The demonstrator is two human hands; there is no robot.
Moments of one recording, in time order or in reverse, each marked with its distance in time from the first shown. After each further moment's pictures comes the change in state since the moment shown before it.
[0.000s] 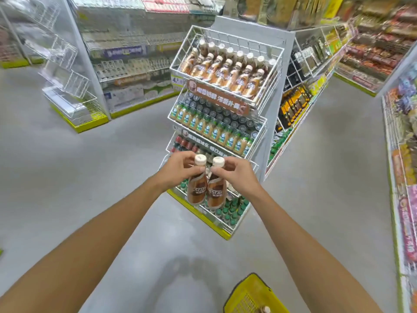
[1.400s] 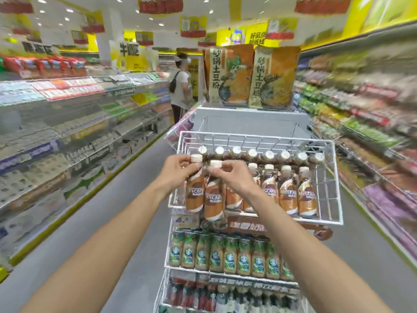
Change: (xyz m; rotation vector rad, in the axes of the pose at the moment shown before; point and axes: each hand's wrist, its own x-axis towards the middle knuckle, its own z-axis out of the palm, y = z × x) left_hand 0.641 0.003 -0.332 -0.017 -0.166 0.274; right_hand 0.632 -0.083 0.041 -0.143 0.544 0.072
